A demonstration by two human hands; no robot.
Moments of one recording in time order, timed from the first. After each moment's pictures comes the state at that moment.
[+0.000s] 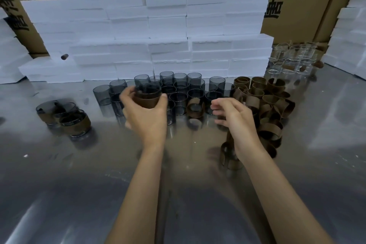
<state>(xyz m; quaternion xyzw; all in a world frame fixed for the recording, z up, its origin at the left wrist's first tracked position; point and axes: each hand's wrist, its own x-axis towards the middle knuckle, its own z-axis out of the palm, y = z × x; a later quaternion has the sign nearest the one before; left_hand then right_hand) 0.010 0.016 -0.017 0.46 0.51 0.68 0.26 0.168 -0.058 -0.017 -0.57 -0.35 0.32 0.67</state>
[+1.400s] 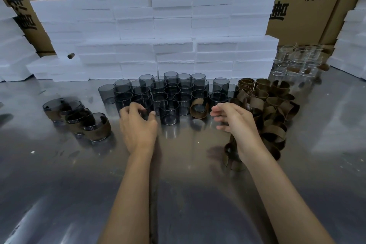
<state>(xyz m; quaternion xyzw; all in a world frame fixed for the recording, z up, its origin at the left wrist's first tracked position) -0.031 0.035 -0.045 0.57 0.65 0.49 0.14 0.164 -0.056 -0.016 -0.59 -0.35 0.35 0.64</state>
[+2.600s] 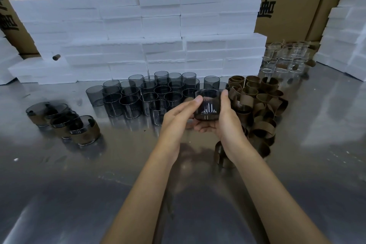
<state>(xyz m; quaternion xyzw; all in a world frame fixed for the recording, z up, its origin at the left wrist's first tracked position) 0.038 -0.012 -0.023 0.59 0.30 0.43 0.62 0.157 -0.051 -0.018 -0.52 -0.34 0.43 0.65</state>
